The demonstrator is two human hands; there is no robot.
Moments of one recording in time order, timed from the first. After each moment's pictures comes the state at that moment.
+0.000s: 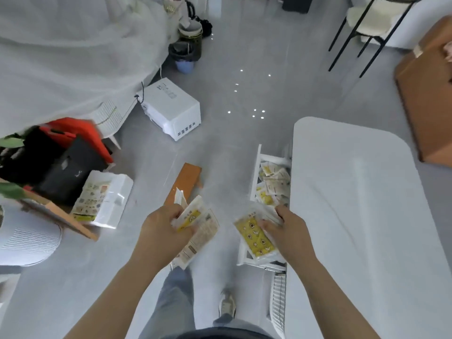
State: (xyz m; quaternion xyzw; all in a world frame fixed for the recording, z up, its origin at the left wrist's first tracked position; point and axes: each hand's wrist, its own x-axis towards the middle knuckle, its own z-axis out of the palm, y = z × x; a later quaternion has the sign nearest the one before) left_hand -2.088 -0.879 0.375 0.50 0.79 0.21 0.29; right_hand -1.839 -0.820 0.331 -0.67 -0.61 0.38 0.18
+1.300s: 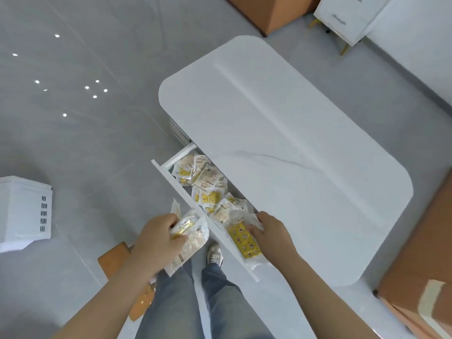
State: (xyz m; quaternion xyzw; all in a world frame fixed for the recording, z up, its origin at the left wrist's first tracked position) left_hand -2.022 -0.493 0.233 0.80 0.44 -0.09 0.39; right_hand -1.834 -0.664 0.228 -0.89 -0.22 0.37 0.16
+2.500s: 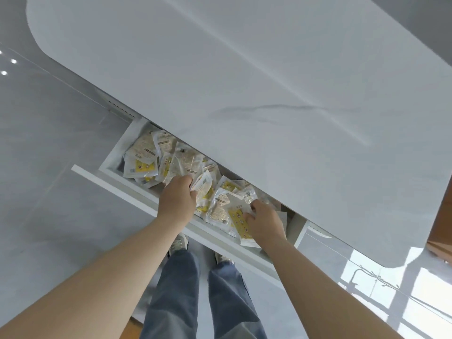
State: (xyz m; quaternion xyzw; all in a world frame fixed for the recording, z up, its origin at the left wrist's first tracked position) left_hand -1.862 -0.416 -0.090 0.87 0.32 -0.17 0.33; right_hand -1.795 -0.611 -0.065 -0.90 -0.04 0.41 0.11
